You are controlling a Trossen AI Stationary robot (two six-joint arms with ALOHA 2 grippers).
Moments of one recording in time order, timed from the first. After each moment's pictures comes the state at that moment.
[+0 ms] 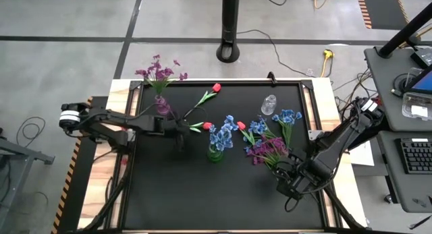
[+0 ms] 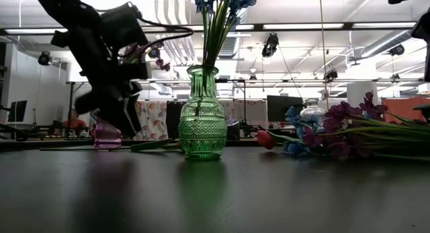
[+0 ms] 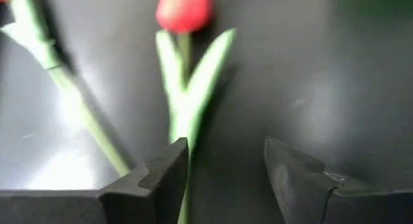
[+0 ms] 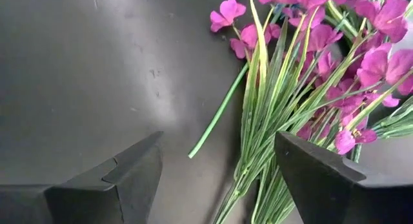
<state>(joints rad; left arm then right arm) 0.09 1.34 0.61 -0.32 -0.29 0.12 0.78 1.39 0.98 -1.03 0.35 1.23</state>
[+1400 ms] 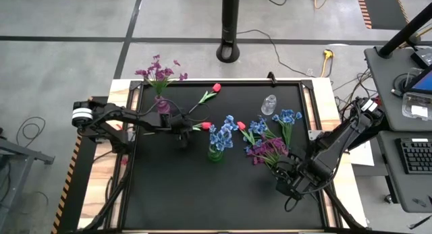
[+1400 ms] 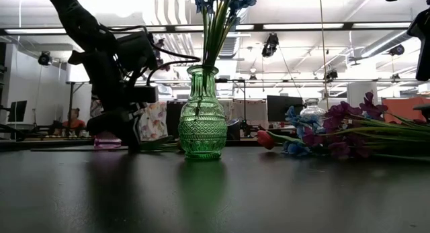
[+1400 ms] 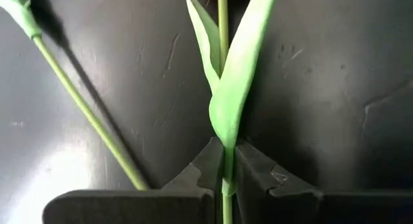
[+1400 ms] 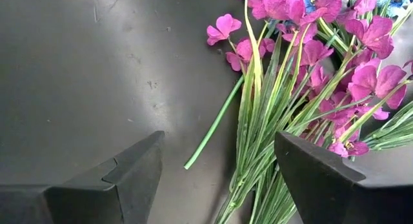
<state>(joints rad) 0.21 1.49 0.61 -0.24 -0.25 0.20 0.78 1.39 0.98 -1.03 0.39 1.22</state>
